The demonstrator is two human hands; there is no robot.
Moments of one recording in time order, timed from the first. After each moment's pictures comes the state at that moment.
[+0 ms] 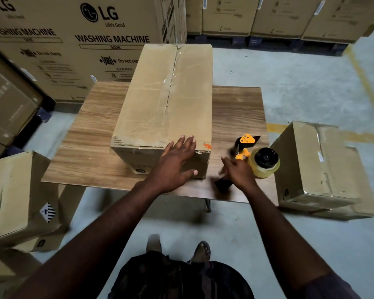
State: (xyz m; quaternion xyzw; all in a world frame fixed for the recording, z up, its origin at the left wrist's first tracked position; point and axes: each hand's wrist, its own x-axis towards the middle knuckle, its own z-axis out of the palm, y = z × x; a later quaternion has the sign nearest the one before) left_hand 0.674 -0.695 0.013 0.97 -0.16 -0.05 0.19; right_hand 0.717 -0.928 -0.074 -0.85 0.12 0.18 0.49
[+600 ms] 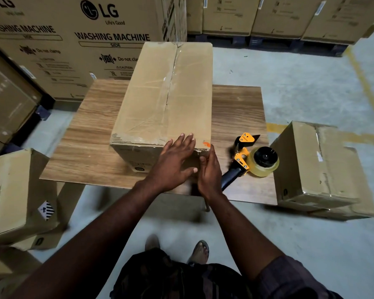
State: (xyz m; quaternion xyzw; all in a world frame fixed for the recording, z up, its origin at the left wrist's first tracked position) left_hand 0.672 -0.695 0.006 0.97 -0.16 -0.01 0.19; right_hand 0.689 -0.842 -0.100 -0.85 0.00 -0.01 0.52
